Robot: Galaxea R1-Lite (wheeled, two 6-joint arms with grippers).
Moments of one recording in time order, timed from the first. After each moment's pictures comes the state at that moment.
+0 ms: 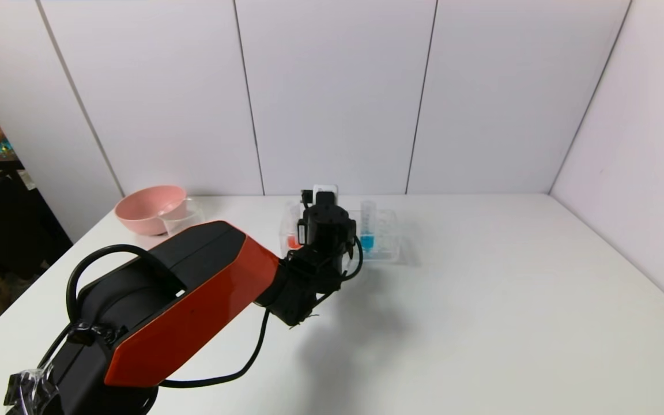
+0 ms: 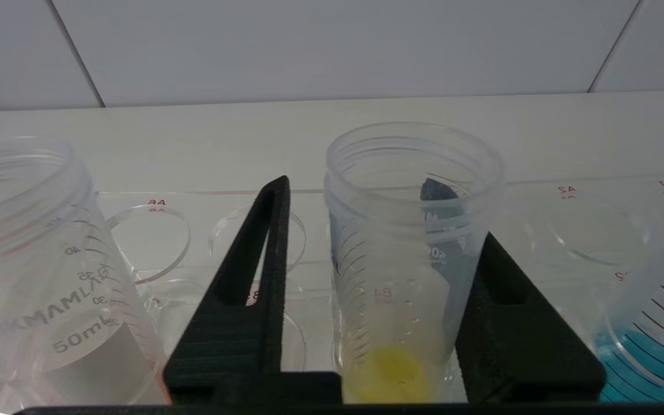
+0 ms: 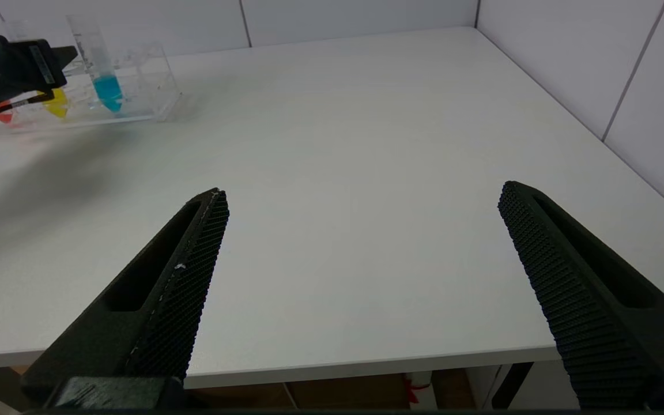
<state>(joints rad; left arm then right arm) -0.68 2.50 -1.48 -0.95 0.59 -0.10 0.00 0.00 0.00 0.00 -0.04 0.09</state>
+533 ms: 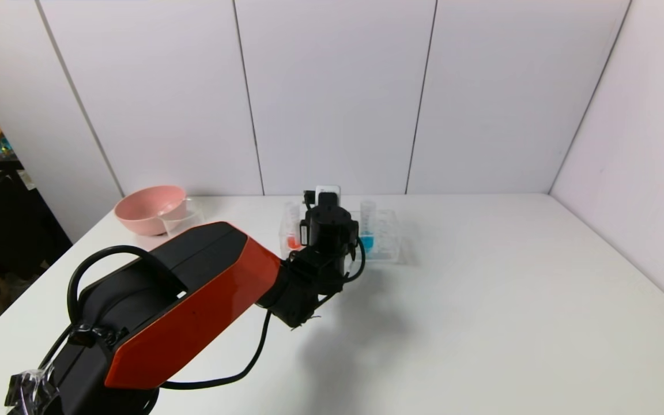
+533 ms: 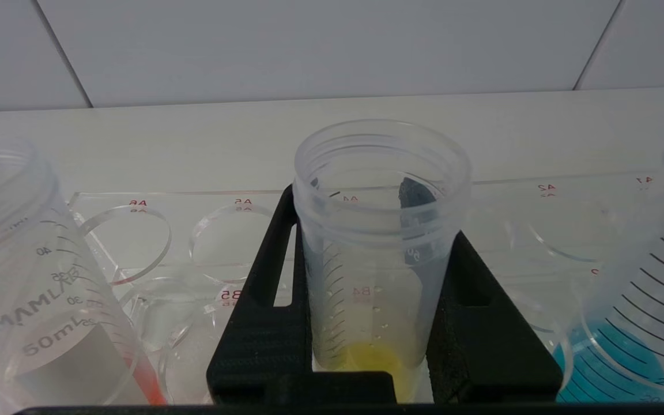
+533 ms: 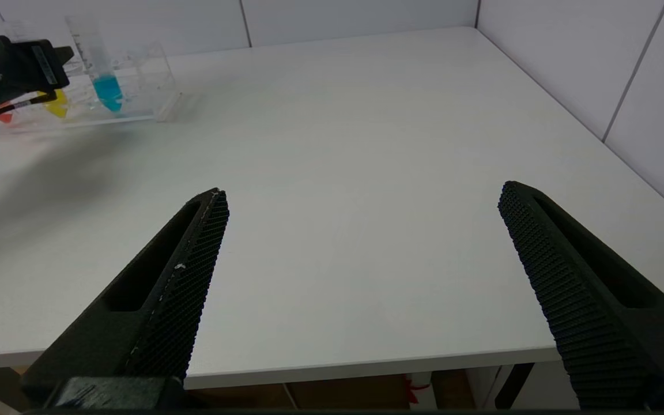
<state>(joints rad) -0.68 2.50 -1.48 -0.94 0.58 -0.10 0.00 0.00 0.00 0.00 -0.04 0.09</state>
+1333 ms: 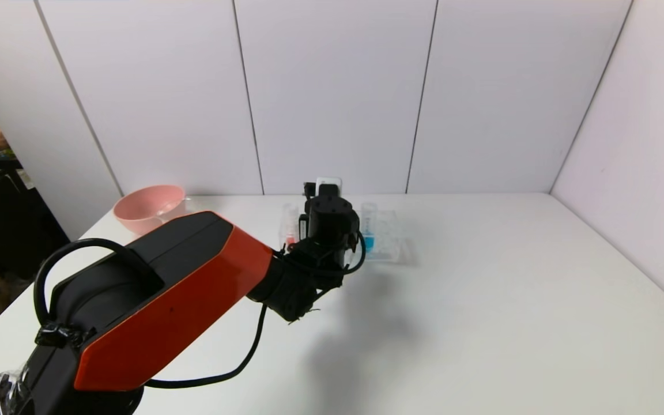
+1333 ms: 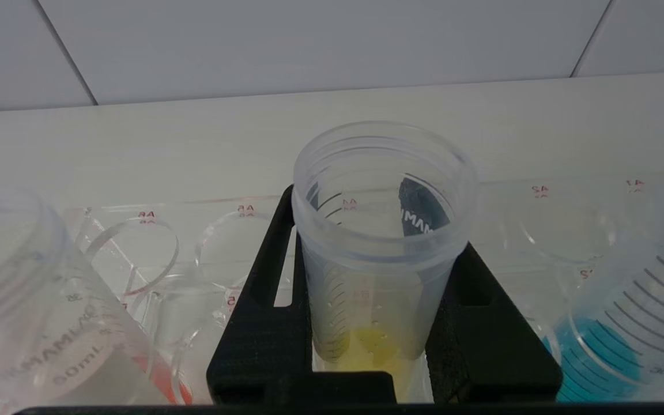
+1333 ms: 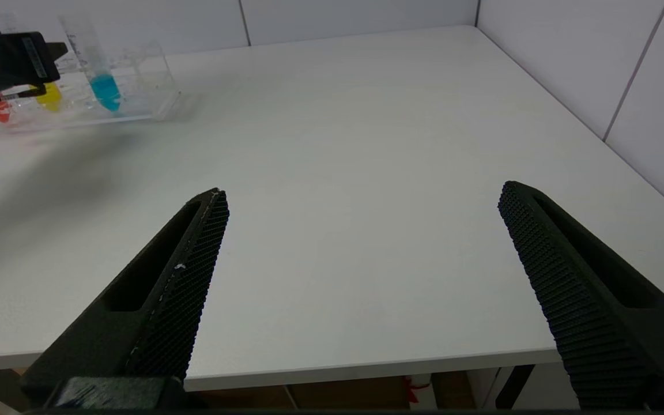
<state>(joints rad) -0.69 2.42 -1.45 -0.90 0.59 -0.09 0.00 0.00 0.00 0.00 -0.04 0.09</state>
